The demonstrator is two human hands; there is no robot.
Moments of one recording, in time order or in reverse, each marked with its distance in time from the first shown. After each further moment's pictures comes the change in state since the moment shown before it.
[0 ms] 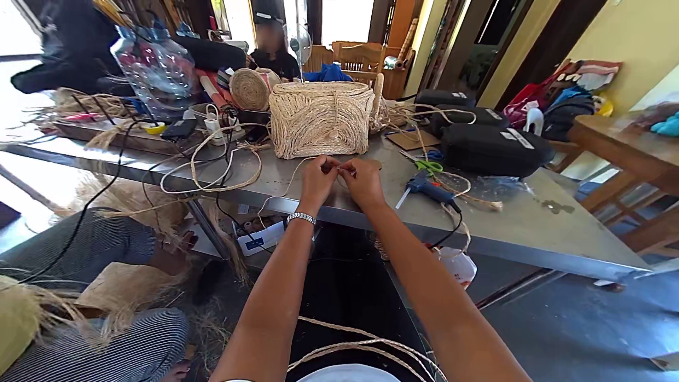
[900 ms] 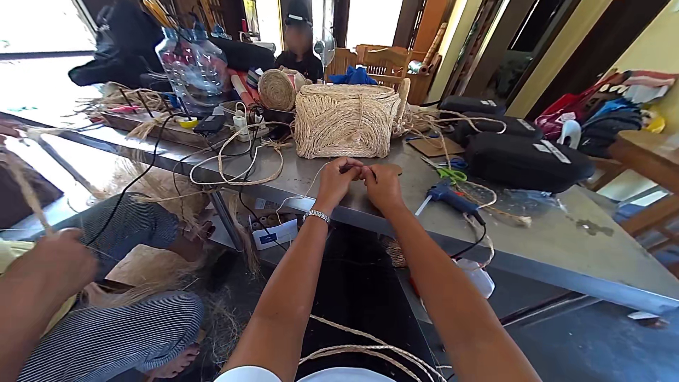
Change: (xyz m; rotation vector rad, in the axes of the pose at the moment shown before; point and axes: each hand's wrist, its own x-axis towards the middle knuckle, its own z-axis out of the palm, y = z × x) left_hand 0.003 -0.007 0.002 -0.397 -0.045 -0.057; right_hand 0.002 -0.001 -0.004 -0.017 -0.125 0.078
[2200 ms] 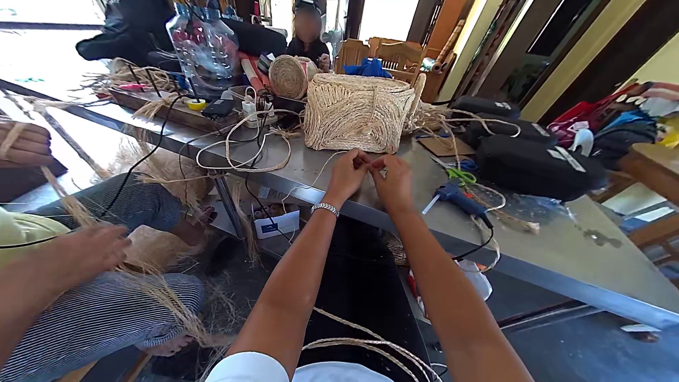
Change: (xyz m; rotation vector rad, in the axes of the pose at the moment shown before) left_hand -0.002 0.004 0.003 0.311 0.007 0.046; right_hand -0.006 -0.003 0.000 -0.133 0.171 -0.141
